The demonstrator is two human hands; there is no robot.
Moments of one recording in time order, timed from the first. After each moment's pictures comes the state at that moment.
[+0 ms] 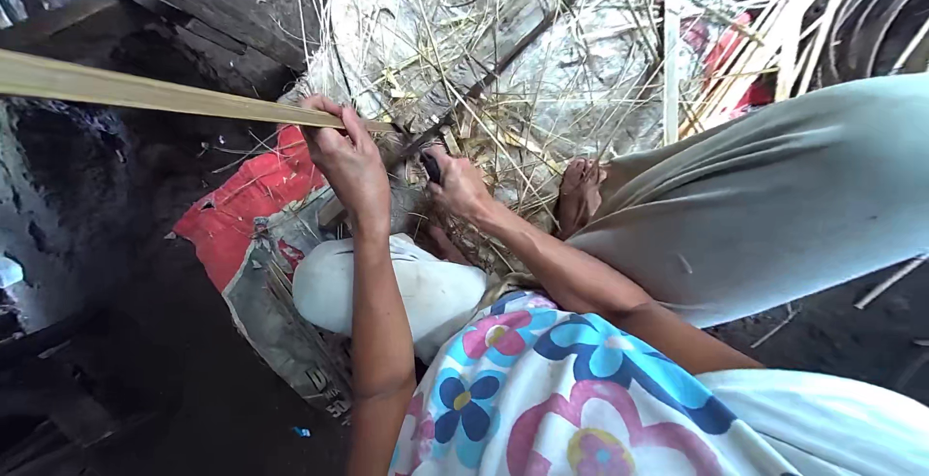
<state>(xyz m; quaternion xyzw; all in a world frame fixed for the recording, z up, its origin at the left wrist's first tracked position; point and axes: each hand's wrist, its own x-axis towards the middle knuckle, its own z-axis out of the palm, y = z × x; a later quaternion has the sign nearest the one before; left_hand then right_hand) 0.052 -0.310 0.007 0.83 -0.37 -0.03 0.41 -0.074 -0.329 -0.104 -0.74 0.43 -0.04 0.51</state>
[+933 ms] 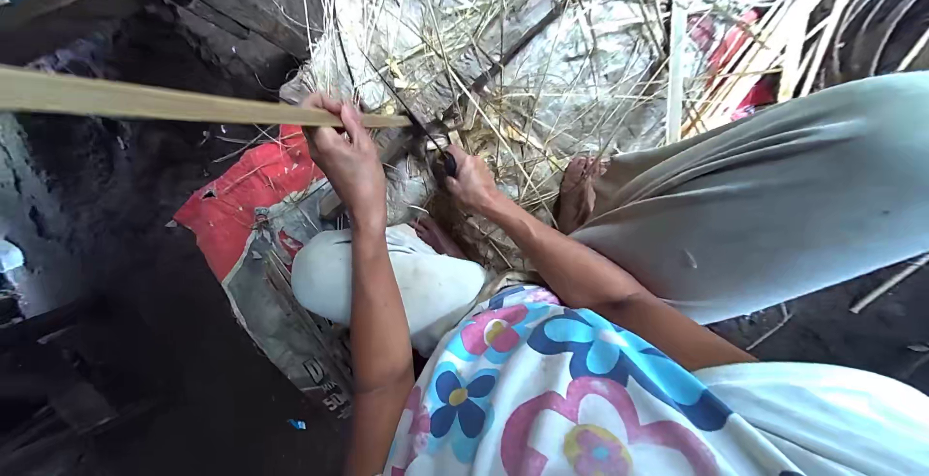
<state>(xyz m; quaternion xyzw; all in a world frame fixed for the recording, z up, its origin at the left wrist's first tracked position) 0.057 -0.298 0.002 0.81 -0.36 -0.05 0.47 -0.085 -0.328 -0.142 -0.70 0.46 0.02 0.54</state>
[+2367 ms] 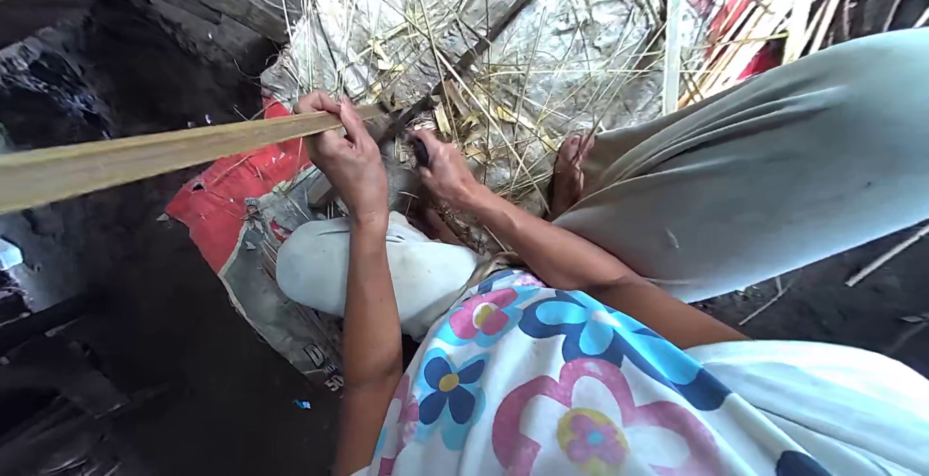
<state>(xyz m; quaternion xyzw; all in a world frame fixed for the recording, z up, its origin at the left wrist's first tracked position) 0.033 -0.287 -0.012 0.78 -0.42 0.02 0.47 -0.076 -0.310 -0.127 -0.71 0.43 -0.06 0.55</state>
